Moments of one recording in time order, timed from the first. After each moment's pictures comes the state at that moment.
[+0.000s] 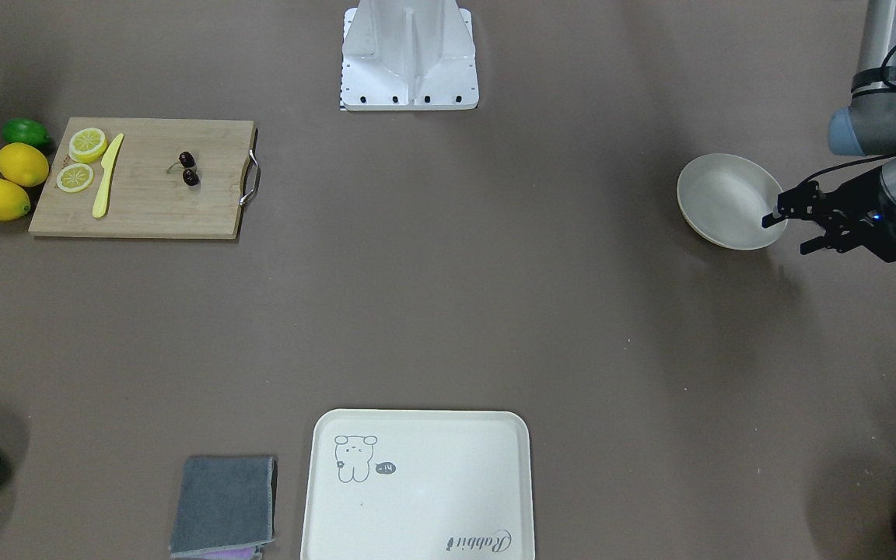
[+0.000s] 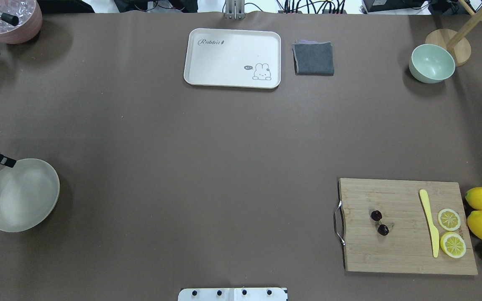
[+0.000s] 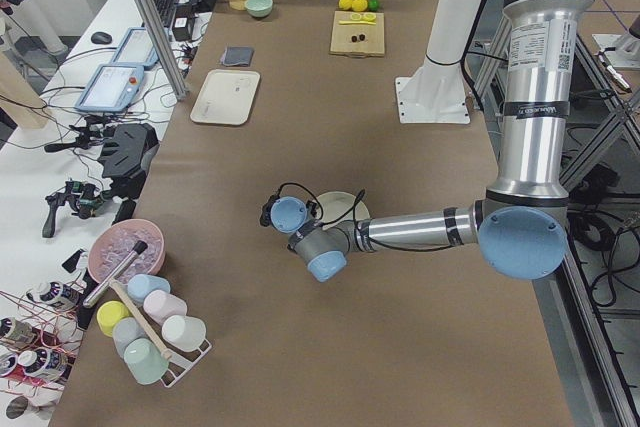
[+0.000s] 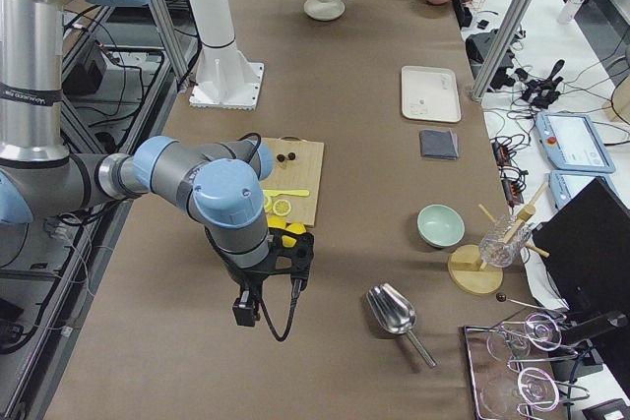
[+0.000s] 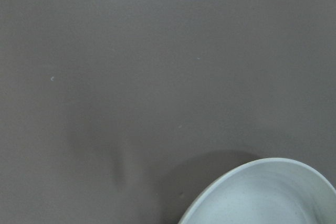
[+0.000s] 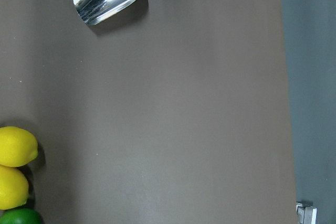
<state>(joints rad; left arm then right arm) -1.10 -1.58 -1.30 -2.62 -2.59 -0.49 2.02 -1.77 1.97 -2.07 2.19 -0.47</state>
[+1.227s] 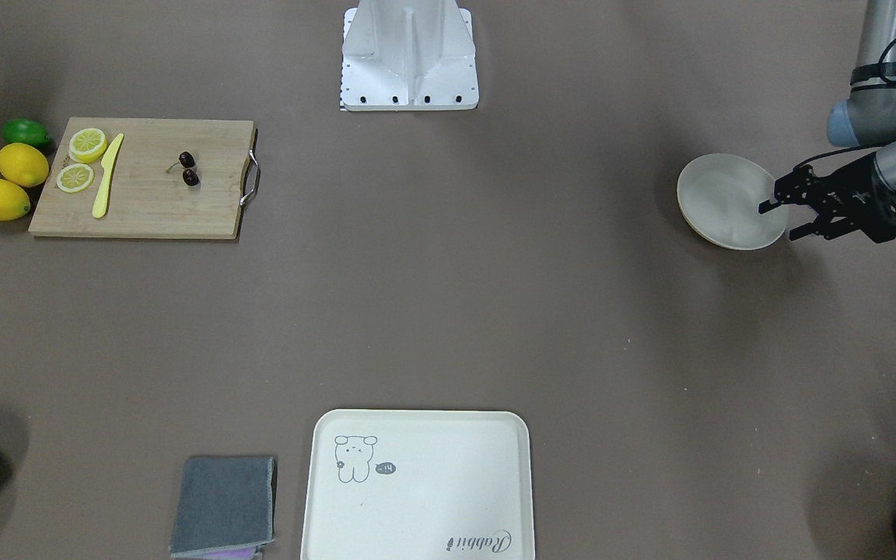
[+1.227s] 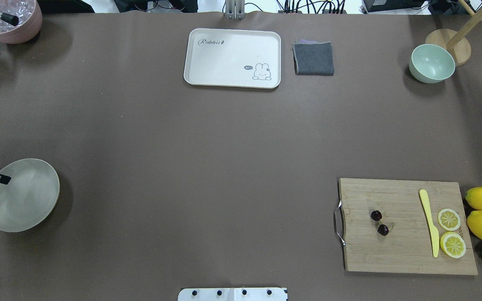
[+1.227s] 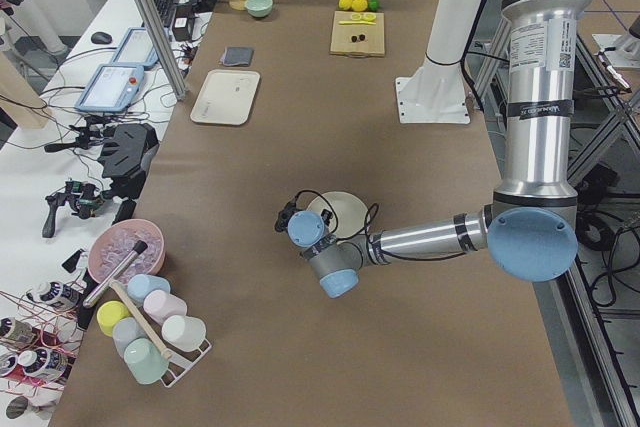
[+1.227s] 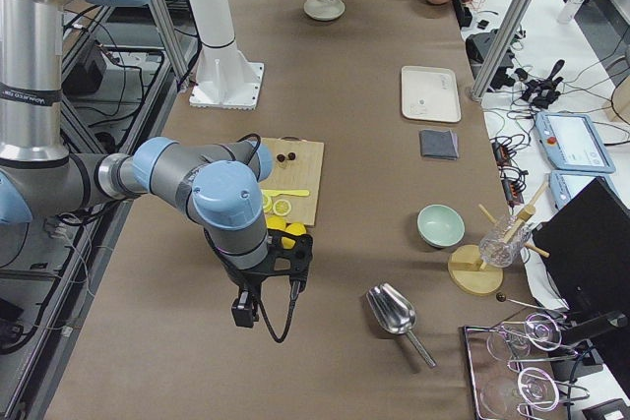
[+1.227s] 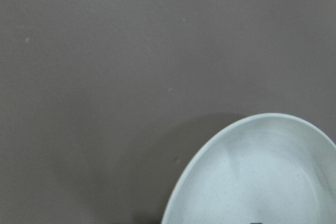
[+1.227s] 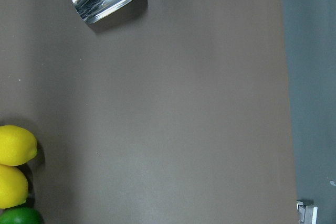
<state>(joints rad) -1.06 -1.52 -1.26 -2.81 -2.58 -0.50 2.03 -1.78 1.97 -2.07 2.19 -0.47</state>
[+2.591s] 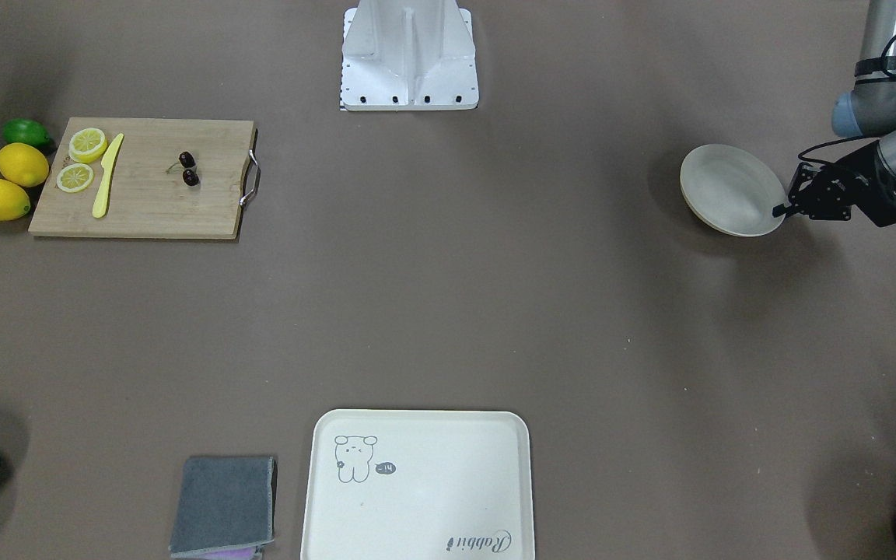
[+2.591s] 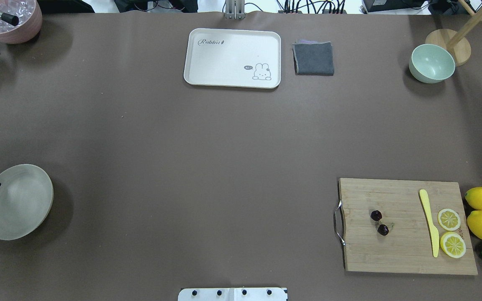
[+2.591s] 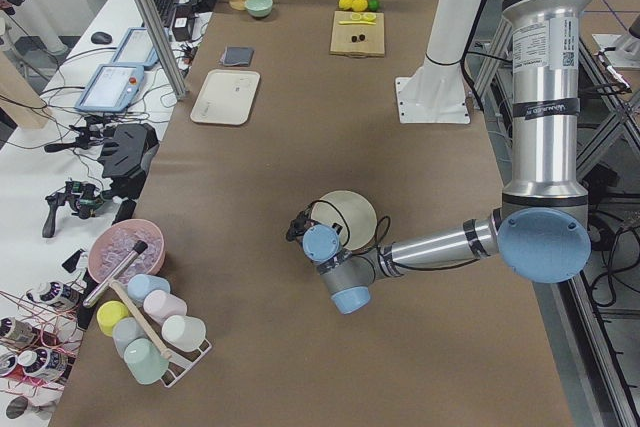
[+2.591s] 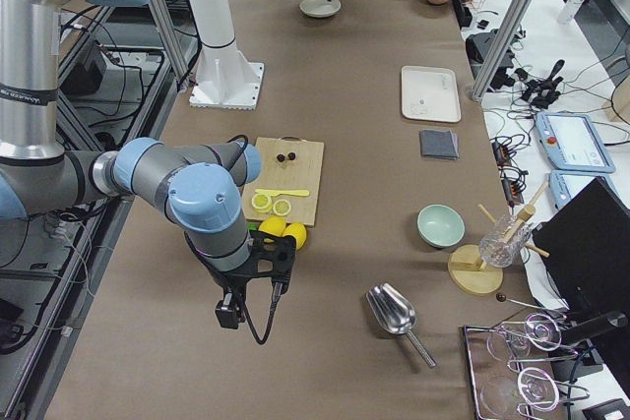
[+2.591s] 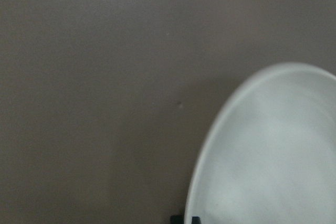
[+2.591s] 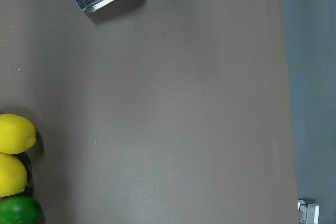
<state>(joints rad) -1.05 -1.49 -1.21 -2.95 -2.56 -0.48 2.06 -1.82 1.99 -2.07 2.19 -0.51</state>
